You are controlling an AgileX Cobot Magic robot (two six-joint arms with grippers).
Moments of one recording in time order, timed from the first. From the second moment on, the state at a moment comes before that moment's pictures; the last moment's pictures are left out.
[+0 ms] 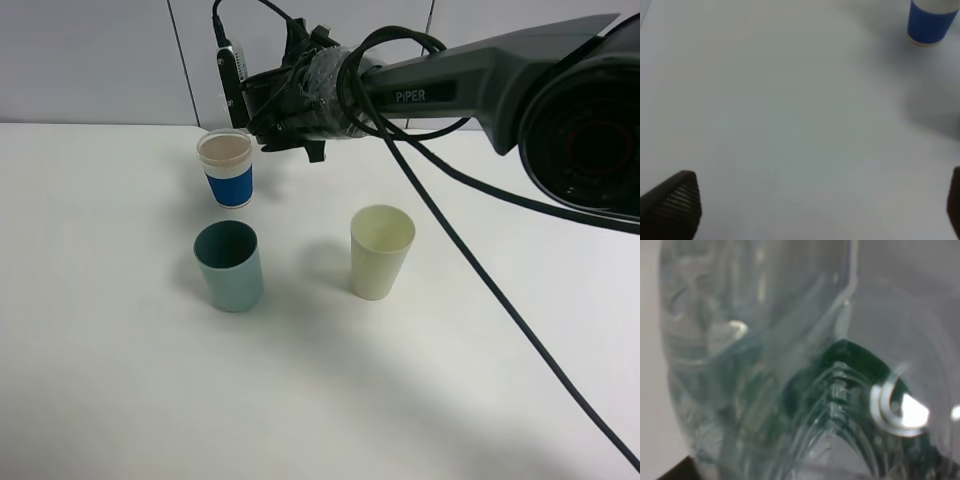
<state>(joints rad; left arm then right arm) 0.02 0.00 -0.50 -0.01 1.06 0.06 0.81 2.32 -1.77 -1.44 0.85 0.03</state>
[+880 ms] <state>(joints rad) 0.02 0.00 -0.50 -0.01 1.06 0.06 0.81 2.32 -1.77 -1.44 0.86 -0.01</state>
